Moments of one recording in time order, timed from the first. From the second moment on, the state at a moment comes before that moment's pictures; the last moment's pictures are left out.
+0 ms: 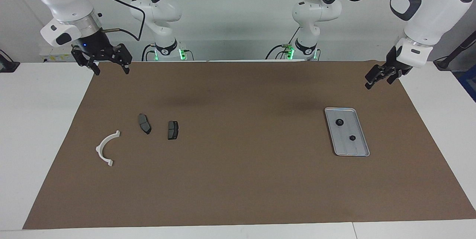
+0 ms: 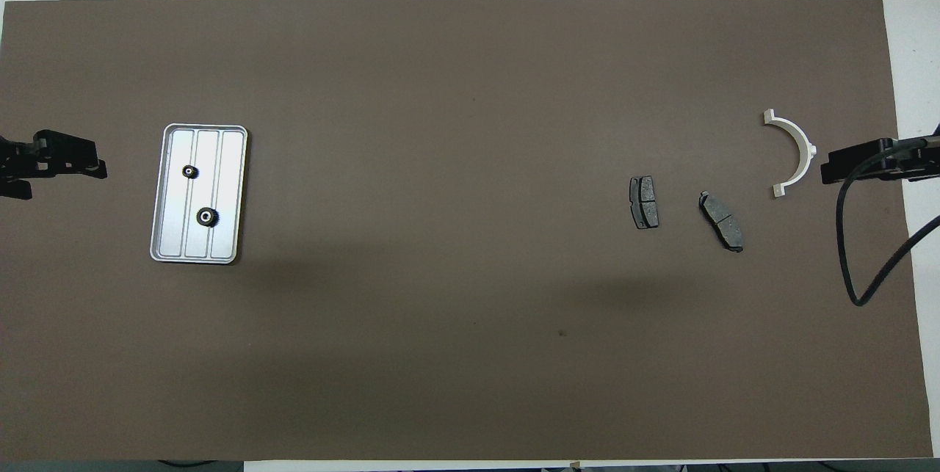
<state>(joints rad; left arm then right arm) 0.06 -0.01 -0.01 -1.74 -0.02 1.72 -0.14 -0.10 -0.06 0.06 -1.64 0.02 1.60 -0.04</state>
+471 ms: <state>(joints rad) 0.05 0.04 -0.02 -1.91 0.02 1.94 -0.23 -0.10 -0.06 0.06 -1.64 0.02 1.60 -0.04</state>
